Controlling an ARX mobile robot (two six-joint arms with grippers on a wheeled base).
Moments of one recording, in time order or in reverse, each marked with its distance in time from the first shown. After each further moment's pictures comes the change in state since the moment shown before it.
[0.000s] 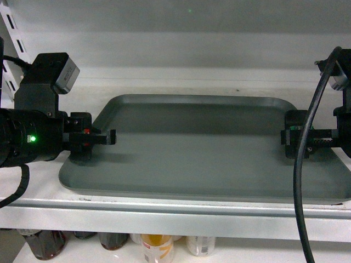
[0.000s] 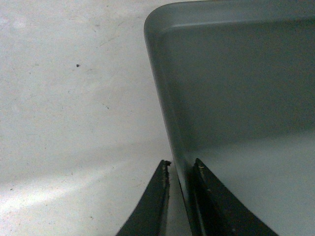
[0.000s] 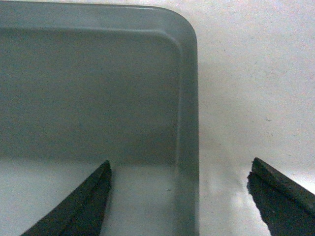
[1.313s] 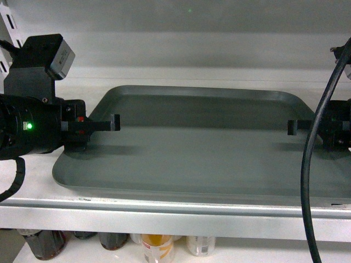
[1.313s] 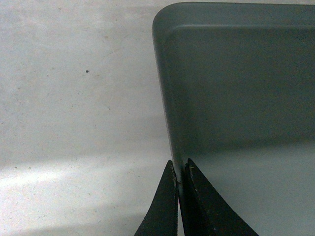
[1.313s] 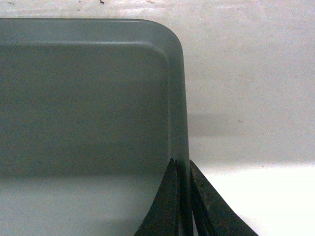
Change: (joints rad) left arm -0.079 -0.113 -0.014 -0.088 -0.087 -0.073; right arm 0.017 -0.066 -0.040 0.031 0.052 0.043
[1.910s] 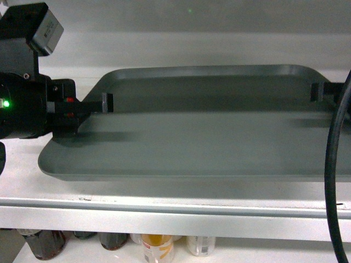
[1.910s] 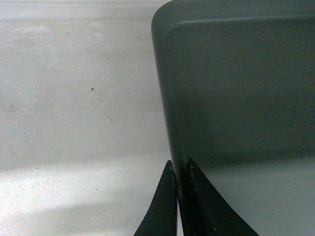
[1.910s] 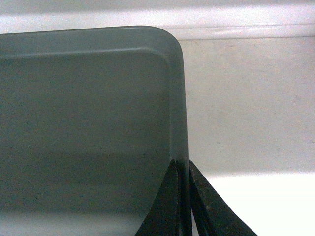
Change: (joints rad) left arm -0.014 -0.124 0.000 -0.099 -0.010 0.000; right arm 0.006 -0.193 0.000 -0.127 0.004 -0.004
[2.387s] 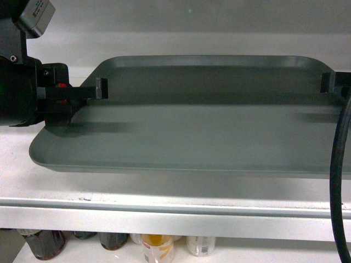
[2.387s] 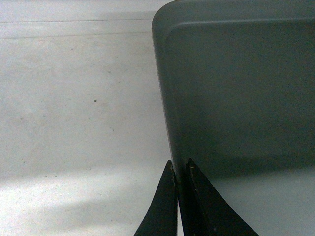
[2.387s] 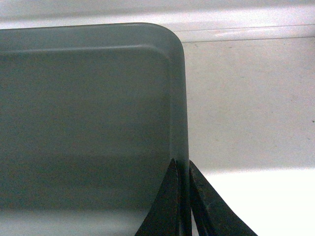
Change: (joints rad) left arm -0.002 -0.049 0.001 -0.017 0.000 0.017; right arm -0.002 -0.044 -0.015 -0.016 -0.006 0.013
